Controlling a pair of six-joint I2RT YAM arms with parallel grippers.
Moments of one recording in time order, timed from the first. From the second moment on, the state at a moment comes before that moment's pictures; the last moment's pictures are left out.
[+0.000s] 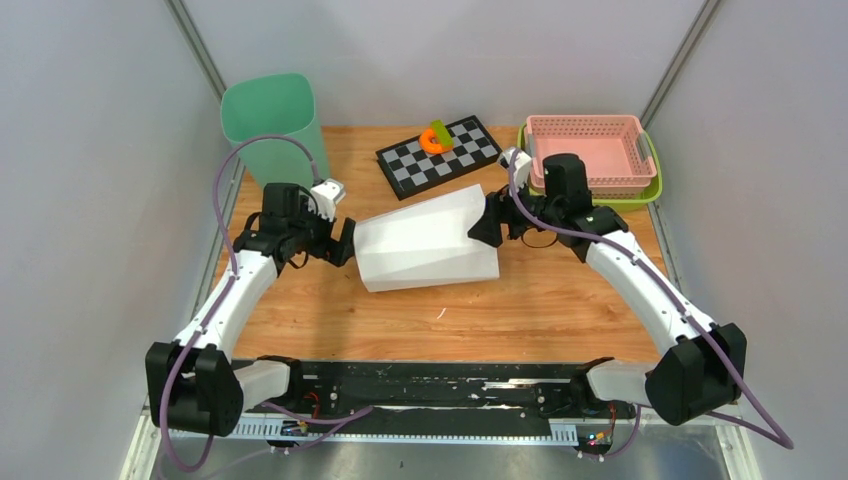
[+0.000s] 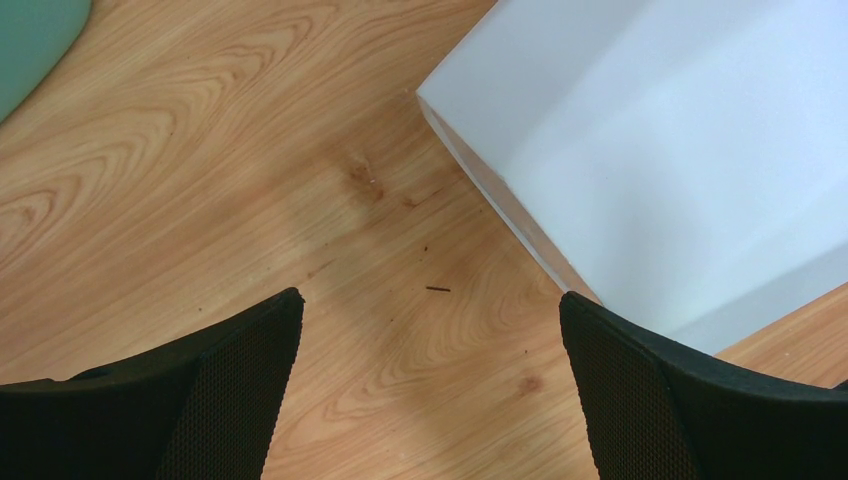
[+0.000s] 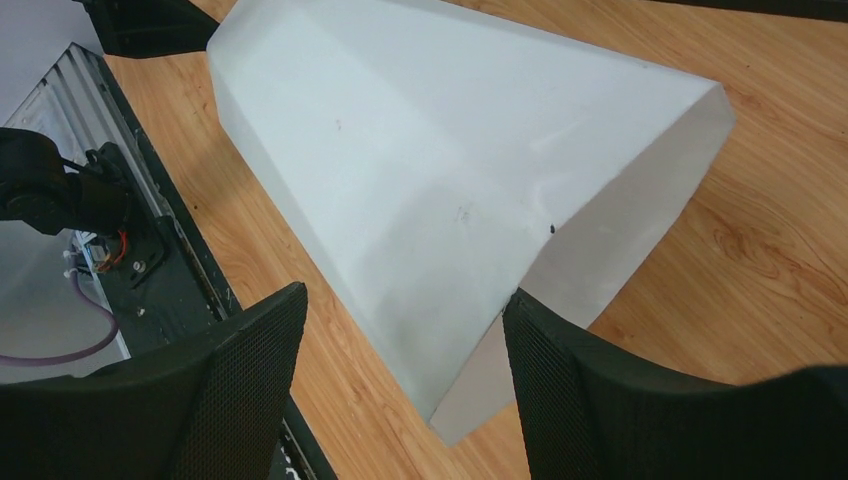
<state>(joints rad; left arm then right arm) -0.11 1.16 0.86 -0.48 0.36 0.25 0.38 1.25 1.10 -0.41 -0.63 0.02</state>
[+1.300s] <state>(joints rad) -0.06 1.20 0.86 -0.34 0.72 -0.01 0.39 1.29 1.09 -0.47 -0.67 -0.01</state>
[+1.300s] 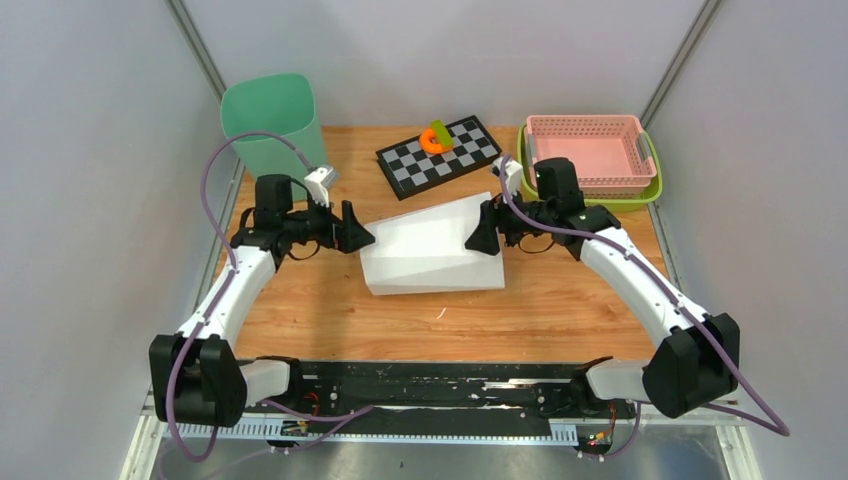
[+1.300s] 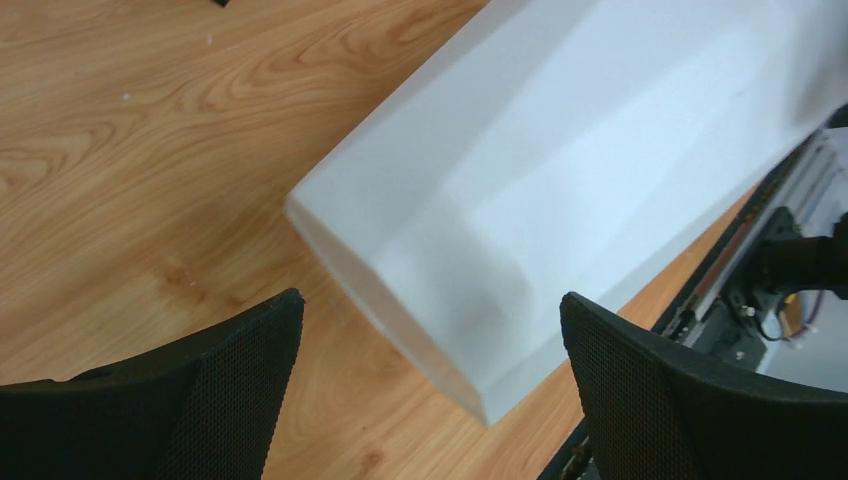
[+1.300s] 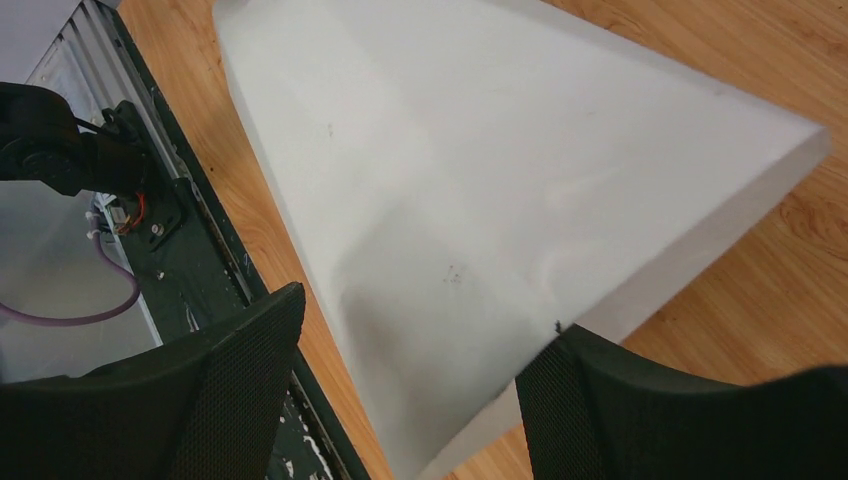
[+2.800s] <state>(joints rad) -0.05 1.31 1.00 -0.67 0.90 -0.01 0.40 1.20 1.07 -0.53 -0.53 -0.17</state>
